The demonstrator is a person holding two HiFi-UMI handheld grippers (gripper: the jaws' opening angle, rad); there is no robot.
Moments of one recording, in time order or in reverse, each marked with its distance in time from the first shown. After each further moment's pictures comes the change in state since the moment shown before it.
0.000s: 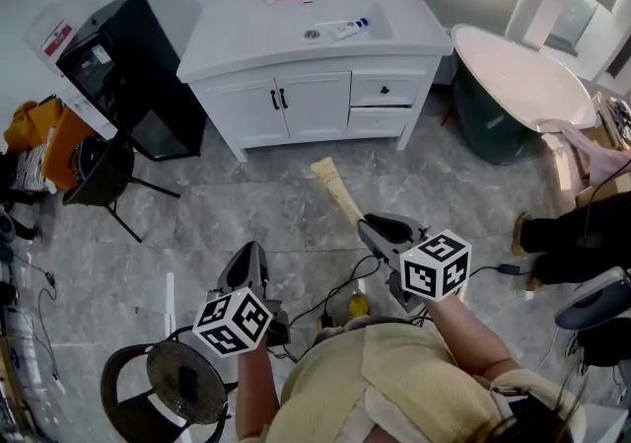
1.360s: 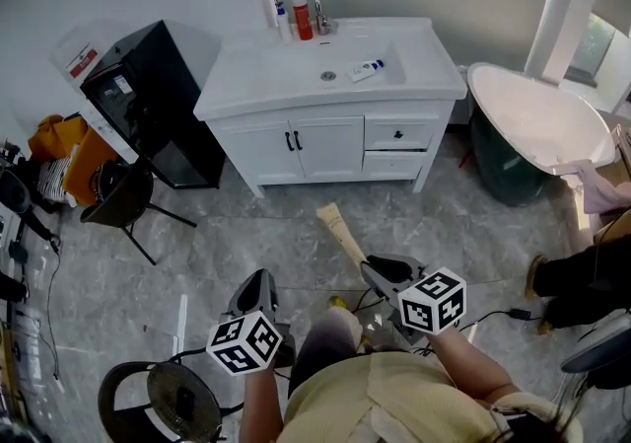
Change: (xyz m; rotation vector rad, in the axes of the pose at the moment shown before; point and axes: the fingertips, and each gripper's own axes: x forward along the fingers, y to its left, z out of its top) left arm 0.042 -0.030 0.011 0.049 -0.036 0.079; right arm 0.007 -0.041 0.009 -0.037 0.038 0.088
